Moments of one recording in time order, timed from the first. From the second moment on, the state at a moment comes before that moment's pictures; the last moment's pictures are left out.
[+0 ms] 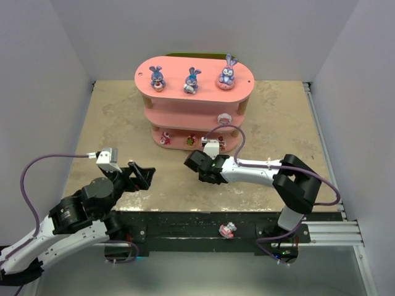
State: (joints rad) left arm -1.03 0.30 0.69 -0.73 -0.64 -0.70; right arm 1.04 1.73 1.08 -0.52 0.53 0.96
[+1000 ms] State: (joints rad) left arm -1.08 0.83 0.27 0.08 0.04 -0.76; right arm 1.04 0.99 0.79 -0.69 0.54 1.06
